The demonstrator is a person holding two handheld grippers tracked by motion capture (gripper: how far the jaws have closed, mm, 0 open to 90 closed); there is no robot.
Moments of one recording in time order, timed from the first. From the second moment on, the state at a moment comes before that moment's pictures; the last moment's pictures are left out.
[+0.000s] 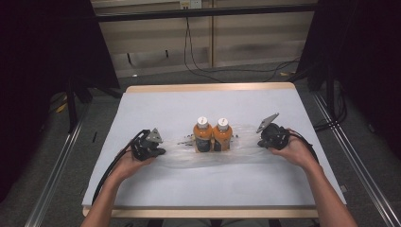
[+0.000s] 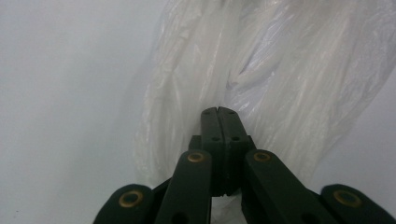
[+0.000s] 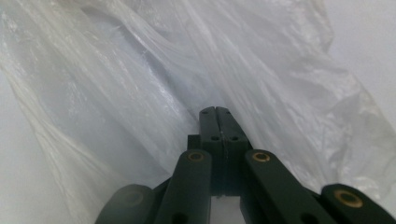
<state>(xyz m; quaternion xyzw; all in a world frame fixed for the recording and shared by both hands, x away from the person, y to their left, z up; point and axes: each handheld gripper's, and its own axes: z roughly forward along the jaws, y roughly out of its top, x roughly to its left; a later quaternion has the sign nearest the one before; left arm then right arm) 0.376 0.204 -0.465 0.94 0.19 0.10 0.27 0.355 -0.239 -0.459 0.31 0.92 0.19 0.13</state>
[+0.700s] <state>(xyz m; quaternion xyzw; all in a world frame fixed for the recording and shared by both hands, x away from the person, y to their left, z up) 0.378 0.215 -0.463 0.91 0.23 0.07 0.33 0.343 -0.256 -0.459 0.34 0.90 0.24 0.15</state>
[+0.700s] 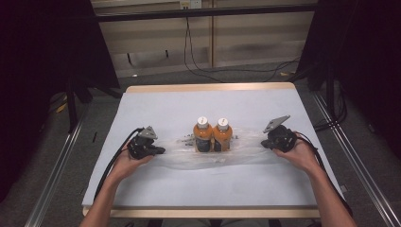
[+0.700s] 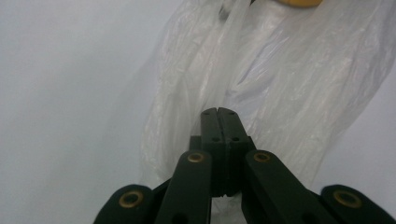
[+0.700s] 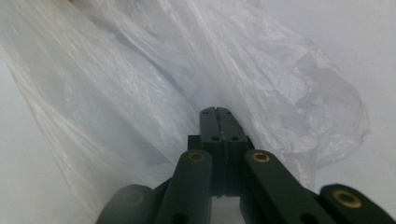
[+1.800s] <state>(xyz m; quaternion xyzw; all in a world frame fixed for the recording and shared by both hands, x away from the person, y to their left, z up) 0.353 0.185 -0.425 0.87 0.21 0.05 0.45 0.321 -0.249 -0.417 0.34 0.82 0.43 0.14</state>
